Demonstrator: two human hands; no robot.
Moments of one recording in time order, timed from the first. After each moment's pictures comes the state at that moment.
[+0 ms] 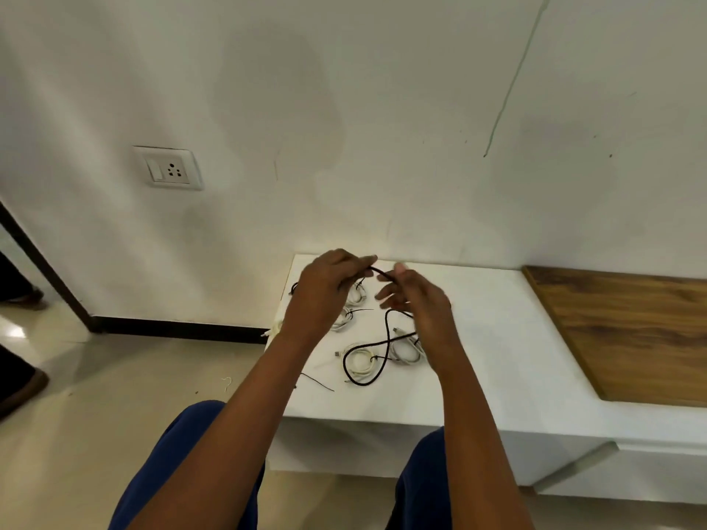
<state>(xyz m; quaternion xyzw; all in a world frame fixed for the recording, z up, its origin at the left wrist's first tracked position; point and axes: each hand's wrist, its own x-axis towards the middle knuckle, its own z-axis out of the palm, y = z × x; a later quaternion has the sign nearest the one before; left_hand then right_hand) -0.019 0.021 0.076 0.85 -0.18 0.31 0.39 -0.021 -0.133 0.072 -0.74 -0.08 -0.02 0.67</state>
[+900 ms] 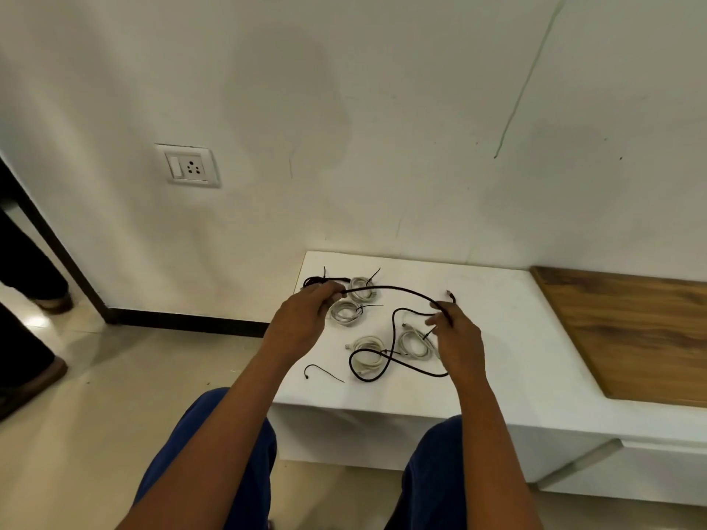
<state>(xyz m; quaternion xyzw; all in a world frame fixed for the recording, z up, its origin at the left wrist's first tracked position) -0.042 0.068 0.025 0.92 -0.07 0.15 0.35 -0.023 -0.169 0.013 -0.86 0.06 -0.06 0.51</state>
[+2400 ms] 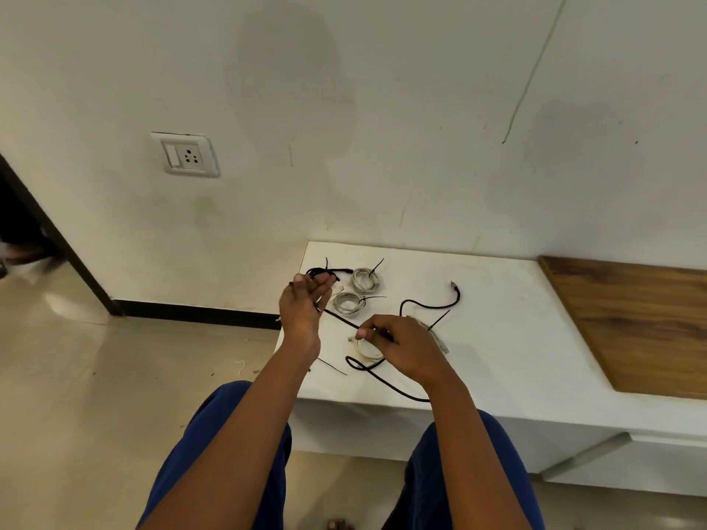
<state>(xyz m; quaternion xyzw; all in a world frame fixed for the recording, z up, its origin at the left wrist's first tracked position) -0.015 0.042 0.007 0.44 0.20 0.18 0.86 -0.034 -0.122 0.013 -0.90 -0.20 0.07 0.37</state>
